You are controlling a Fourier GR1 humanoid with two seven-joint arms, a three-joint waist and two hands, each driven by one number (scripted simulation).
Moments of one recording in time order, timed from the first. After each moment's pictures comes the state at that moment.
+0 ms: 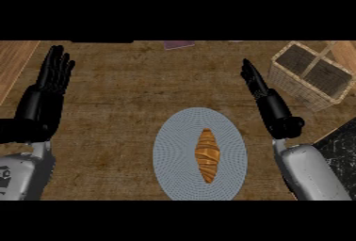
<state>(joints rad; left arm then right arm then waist) -0.27 0.33 -0.02 -1.60 0.16 0.14 -0.04 -0.37 -0.27 0.25 -1.39 -0.11 -0.10 -0.14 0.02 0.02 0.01</state>
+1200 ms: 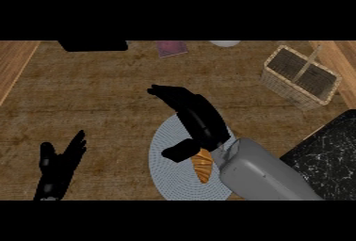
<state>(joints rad) 0.10 0.30 -0.10 -1.39 0.18 0.10 0.21 -0.66 -0.21 0.71 -1.44 0.32 -0.24 0.26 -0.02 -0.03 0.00</state>
